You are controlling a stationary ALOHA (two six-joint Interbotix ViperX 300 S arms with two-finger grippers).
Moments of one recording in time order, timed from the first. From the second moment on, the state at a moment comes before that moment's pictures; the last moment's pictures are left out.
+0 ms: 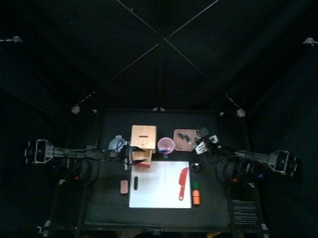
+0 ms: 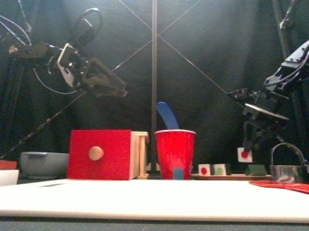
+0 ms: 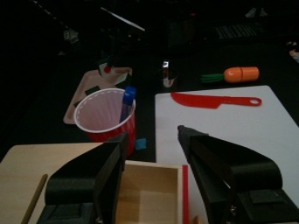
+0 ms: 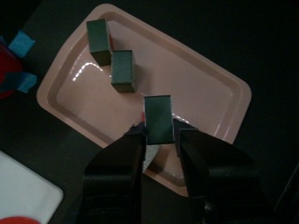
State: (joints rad) left arm 0.17 -0.33 1.03 0.17 -0.48 0.01; right arm -0.48 -0.39 1.08 -0.93 0.39 1.28
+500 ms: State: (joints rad) left arm 0.17 -0.33 1.03 0.17 -0.48 0.01; right arm -0.55 -0.21 1.01 -1.01 0.32 1.28
